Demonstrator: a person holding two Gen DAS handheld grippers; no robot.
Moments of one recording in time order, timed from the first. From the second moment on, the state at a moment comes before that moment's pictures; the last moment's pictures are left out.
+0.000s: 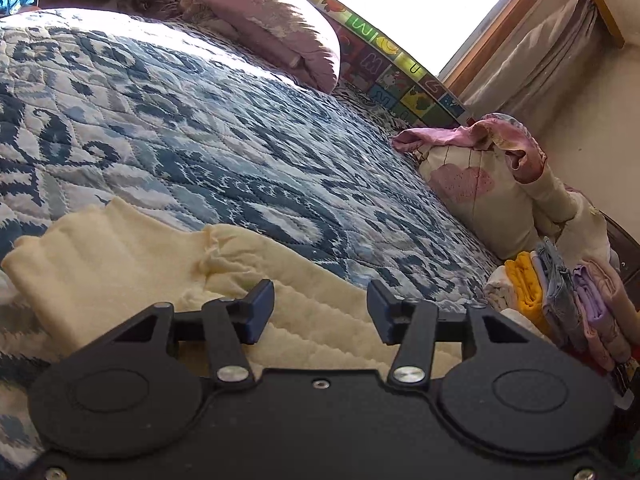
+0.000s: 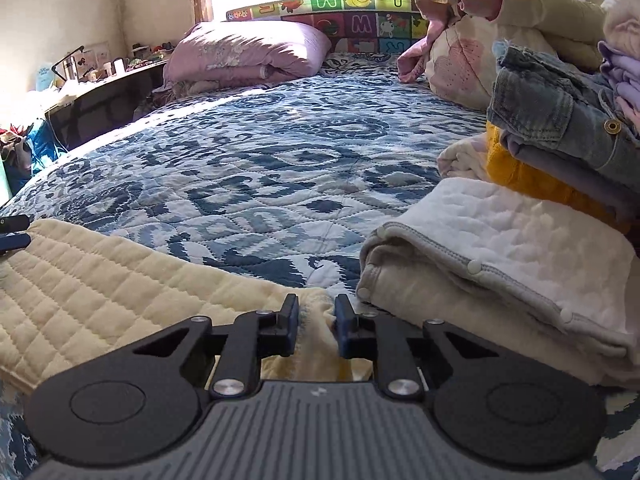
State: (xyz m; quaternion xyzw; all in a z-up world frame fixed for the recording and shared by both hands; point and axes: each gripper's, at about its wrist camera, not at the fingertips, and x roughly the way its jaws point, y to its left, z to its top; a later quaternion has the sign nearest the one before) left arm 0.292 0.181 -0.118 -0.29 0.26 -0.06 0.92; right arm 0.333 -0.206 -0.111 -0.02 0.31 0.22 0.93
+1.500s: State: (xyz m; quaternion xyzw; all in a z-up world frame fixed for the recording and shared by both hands) left arm 0.067 0.350 -0.114 -0.56 0.18 0.13 0.80; right arm 0.040 -0.230 -0.081 -0.29 0.28 0.48 0.78
